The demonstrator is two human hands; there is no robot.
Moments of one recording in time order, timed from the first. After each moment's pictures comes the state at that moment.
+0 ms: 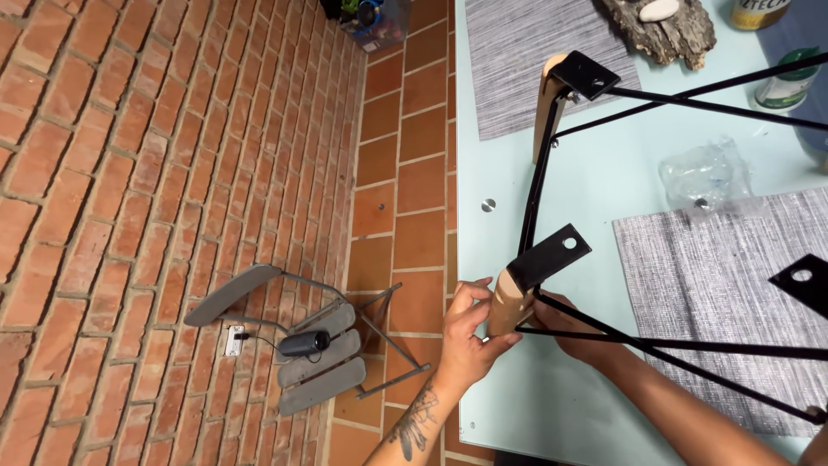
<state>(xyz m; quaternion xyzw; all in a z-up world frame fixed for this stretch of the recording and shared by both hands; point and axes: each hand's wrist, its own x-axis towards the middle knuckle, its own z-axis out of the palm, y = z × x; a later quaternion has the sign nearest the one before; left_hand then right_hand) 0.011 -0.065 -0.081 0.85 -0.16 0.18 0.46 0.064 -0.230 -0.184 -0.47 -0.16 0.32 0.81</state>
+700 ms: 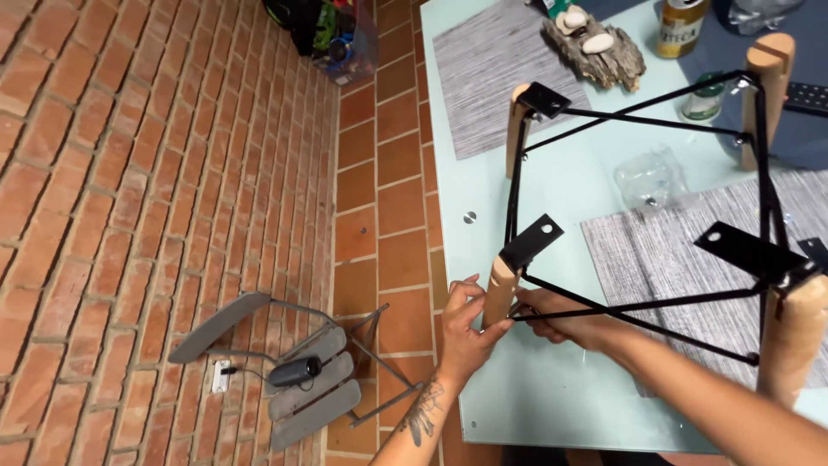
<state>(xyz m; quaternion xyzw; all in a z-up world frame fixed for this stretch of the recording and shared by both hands) 0.016 -0.073 -0.071 0.79 -0.21 0.27 0.50 0.071 -0.254 -0.083 -0.57 0.02 0.48 0.67</state>
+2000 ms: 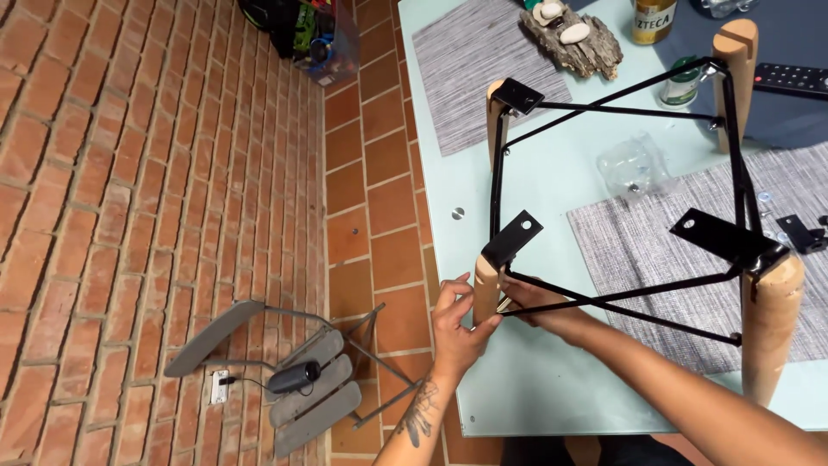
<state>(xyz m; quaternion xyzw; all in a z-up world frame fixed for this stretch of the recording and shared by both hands) 0.016 -0.071 -0.078 0.79 -0.19 0.26 0.52 0.067 -0.244 -0.139 -0.55 -0.05 0.37 0.75</state>
